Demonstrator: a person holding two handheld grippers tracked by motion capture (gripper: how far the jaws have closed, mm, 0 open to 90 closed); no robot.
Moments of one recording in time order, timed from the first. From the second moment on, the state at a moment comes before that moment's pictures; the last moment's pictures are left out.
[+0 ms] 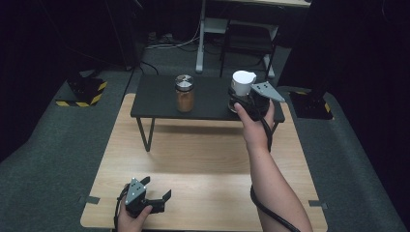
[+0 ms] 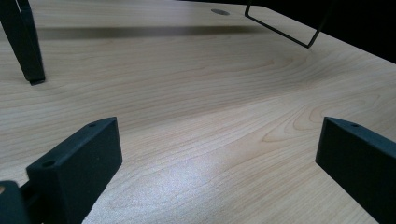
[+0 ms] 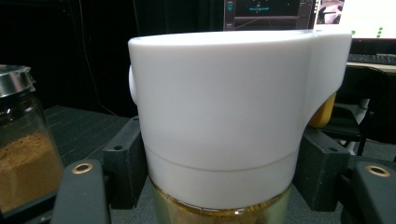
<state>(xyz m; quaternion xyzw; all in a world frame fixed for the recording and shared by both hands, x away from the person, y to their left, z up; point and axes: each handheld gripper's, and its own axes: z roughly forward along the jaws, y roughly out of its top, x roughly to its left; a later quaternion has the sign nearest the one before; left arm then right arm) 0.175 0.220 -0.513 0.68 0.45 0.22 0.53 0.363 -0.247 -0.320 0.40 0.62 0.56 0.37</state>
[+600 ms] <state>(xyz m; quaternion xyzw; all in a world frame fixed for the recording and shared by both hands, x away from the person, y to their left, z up) 0.173 0.218 -0.513 0.68 0.45 0.22 0.53 0.362 -0.252 -0.324 0.39 0.62 0.56 0.37</state>
